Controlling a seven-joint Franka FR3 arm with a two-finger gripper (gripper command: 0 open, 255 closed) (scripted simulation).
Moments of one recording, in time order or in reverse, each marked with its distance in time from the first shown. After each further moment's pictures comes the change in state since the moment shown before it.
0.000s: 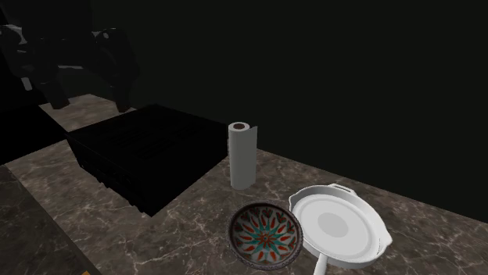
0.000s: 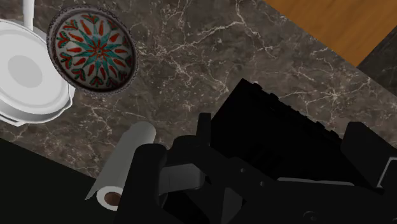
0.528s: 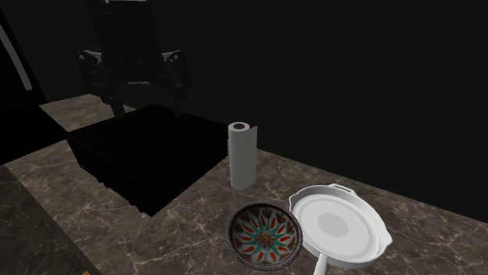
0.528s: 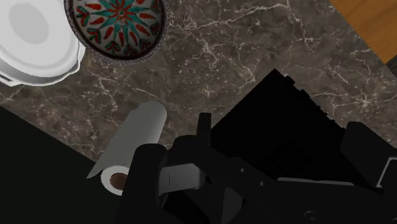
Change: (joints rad) arm -0.004 0.117 -0.124 -0.002 -0.083 0.116 -0.240
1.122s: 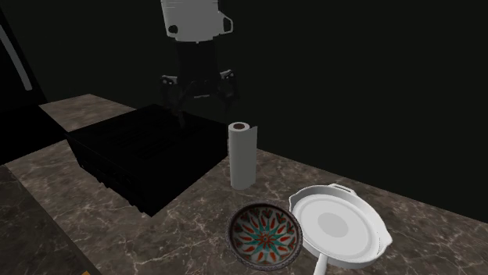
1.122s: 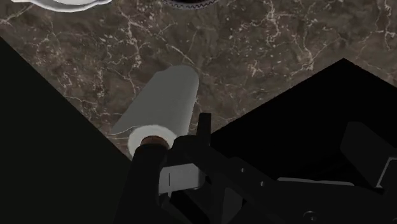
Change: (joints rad) arm 0.018 0.289 -0.167 0.115 -0.052 0.182 -0.359
